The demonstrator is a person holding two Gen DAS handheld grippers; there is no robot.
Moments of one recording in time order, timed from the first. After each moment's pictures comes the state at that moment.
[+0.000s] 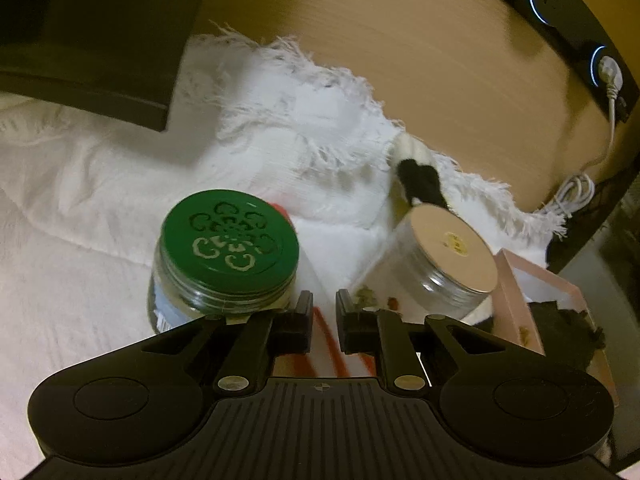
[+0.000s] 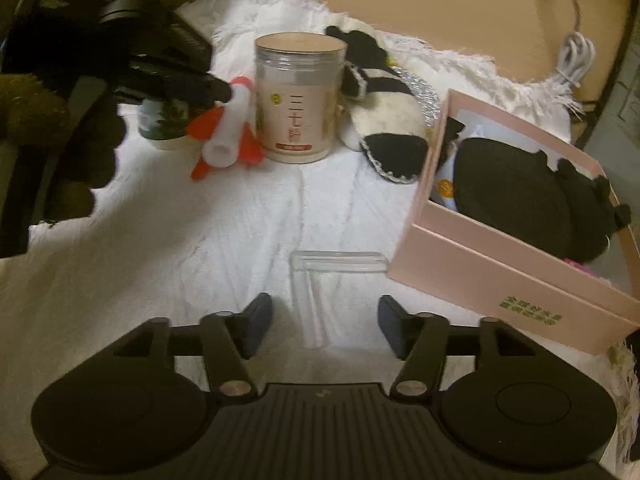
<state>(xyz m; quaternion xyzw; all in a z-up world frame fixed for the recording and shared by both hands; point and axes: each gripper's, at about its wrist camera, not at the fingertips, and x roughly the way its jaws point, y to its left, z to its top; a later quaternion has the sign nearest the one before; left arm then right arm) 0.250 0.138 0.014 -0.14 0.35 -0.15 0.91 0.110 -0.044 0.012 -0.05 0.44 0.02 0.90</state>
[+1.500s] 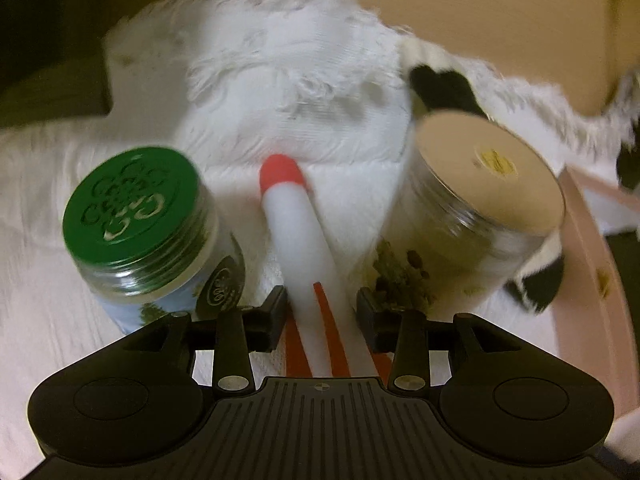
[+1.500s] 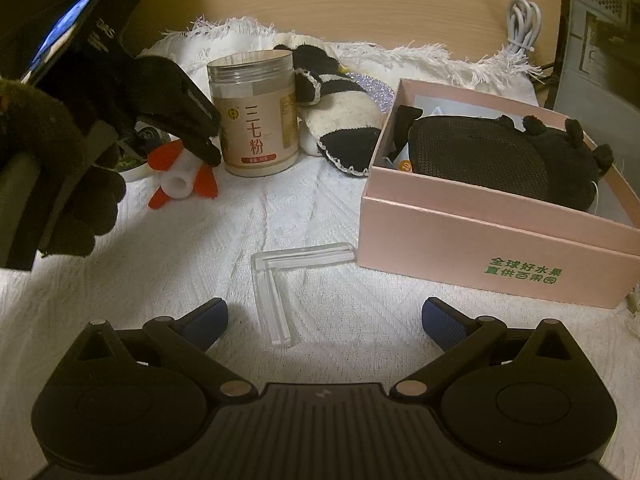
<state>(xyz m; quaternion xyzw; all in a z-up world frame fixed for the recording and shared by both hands) 0.268 0.067 -0.006 0.02 0.43 -0.09 0.90 0.099 -0.060 -0.007 0.02 0.39 -0.02 0.92</state>
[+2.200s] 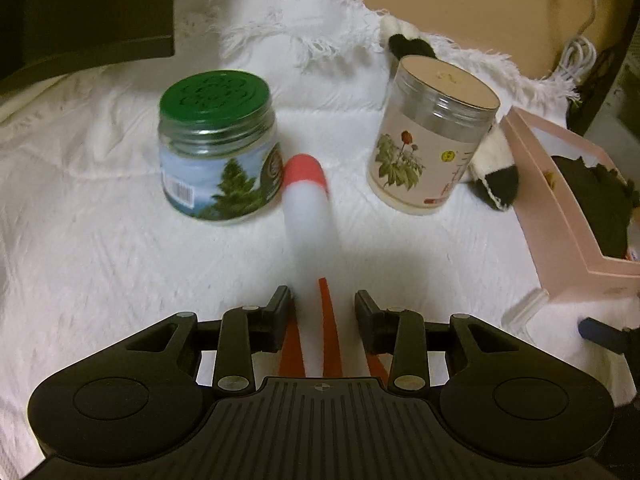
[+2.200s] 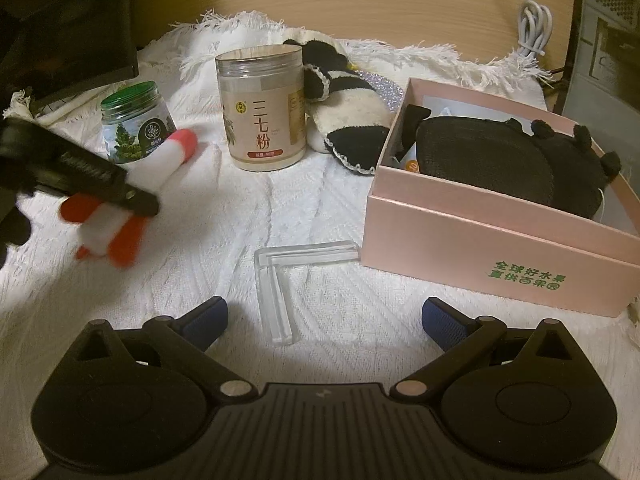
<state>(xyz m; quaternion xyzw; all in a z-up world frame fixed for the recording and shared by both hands) 0.190 0.123 -0.002 0.00 0.44 -0.14 0.89 0.102 -0.060 -0.007 0.01 0.40 -0.01 0.92</state>
